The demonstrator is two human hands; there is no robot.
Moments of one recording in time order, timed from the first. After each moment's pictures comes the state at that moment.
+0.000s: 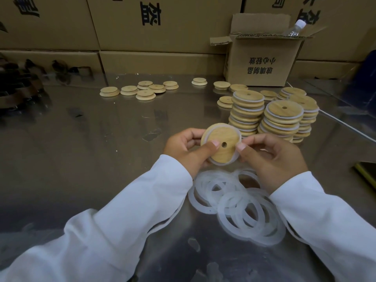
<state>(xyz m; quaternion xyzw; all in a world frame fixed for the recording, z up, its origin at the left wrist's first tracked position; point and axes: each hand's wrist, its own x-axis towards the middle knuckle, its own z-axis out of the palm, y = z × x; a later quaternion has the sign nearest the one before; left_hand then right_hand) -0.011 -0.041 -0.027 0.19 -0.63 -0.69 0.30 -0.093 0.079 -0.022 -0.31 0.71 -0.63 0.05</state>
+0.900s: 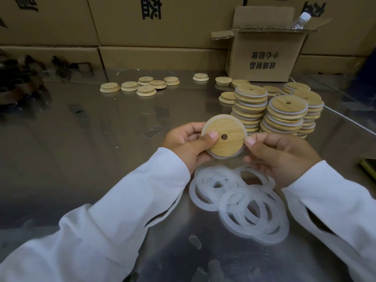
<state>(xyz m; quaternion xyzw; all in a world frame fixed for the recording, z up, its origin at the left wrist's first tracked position) -0.012 -0.046 -0.026 0.13 -0.55 -0.78 0.26 -0.099 0.084 -0.013 -0.27 0.69 -0.64 0.21</state>
